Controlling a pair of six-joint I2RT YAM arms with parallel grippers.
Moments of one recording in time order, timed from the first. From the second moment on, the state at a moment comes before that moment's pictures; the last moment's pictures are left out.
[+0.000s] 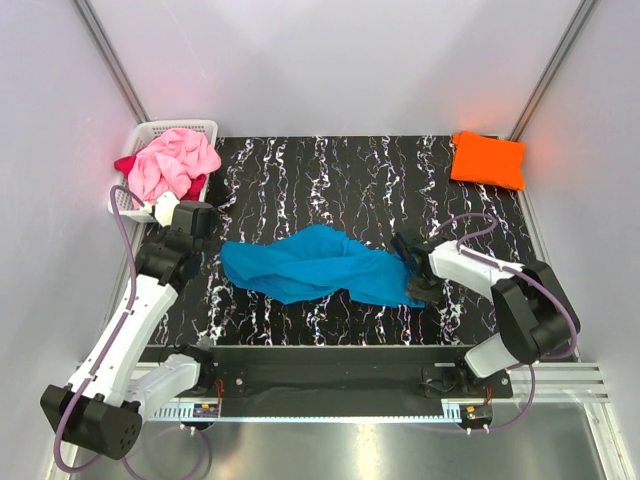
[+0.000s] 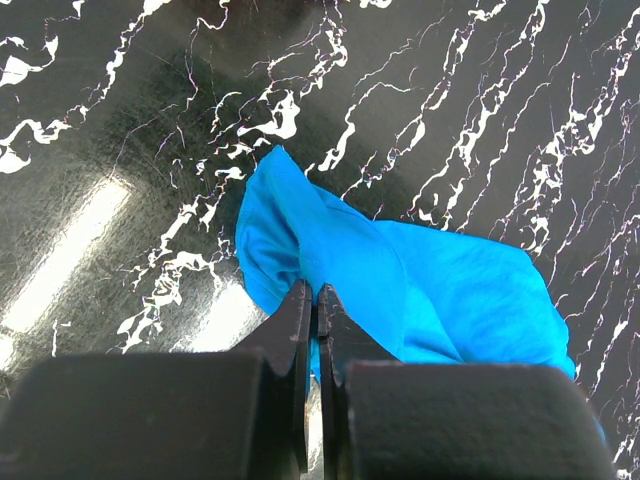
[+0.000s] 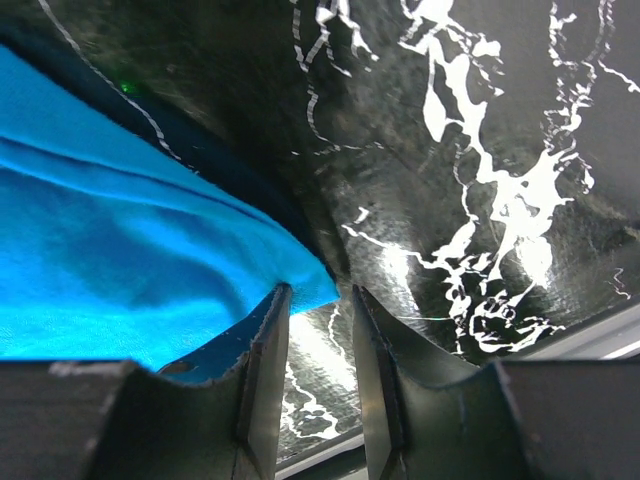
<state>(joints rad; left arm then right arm) -0.29 0.96 0.97 -0.82 -0.42 -0.88 0.50 1.50 0.81 -0.83 0.32 0.96</state>
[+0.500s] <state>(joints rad) -0.29 0.91 0.98 -0.82 -0.41 -0.86 0.50 1.56 0.86 -0.81 0.29 0.93</state>
